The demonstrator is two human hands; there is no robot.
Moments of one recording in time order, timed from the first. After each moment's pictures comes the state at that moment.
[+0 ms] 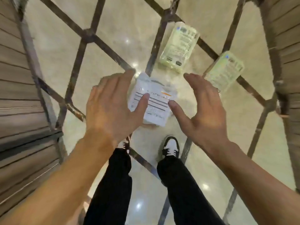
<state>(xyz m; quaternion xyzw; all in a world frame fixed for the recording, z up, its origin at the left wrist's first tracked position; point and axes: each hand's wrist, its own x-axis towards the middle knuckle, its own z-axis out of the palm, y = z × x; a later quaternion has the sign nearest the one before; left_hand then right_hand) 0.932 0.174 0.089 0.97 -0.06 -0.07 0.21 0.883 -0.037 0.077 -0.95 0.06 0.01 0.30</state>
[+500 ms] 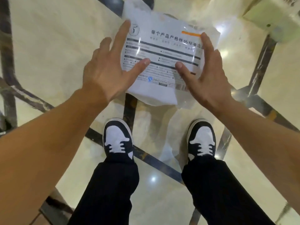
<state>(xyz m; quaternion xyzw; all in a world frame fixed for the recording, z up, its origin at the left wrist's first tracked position) 0.952 0.211 -0.258 0.94 -0.10 -0.26 0.18 0.859 -0.024 -0.266 -0.90 0.23 0.18 0.33</state>
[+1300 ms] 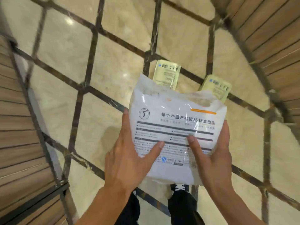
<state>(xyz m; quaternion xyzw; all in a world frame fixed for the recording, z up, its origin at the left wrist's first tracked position) 0.936 0.121 0.062 0.94 -0.04 -0.18 0.27 0.860 -0.075 0.046 -0.77 0.37 -0.06 0.52</state>
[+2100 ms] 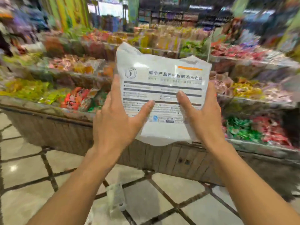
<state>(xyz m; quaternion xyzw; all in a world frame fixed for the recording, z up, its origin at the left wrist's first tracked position) 0.830 -0.101 0.790 0.71 -0.52 0.09 0.47 0.630 -0.195 0.793 -0.70 0.40 -0.55 0.24</state>
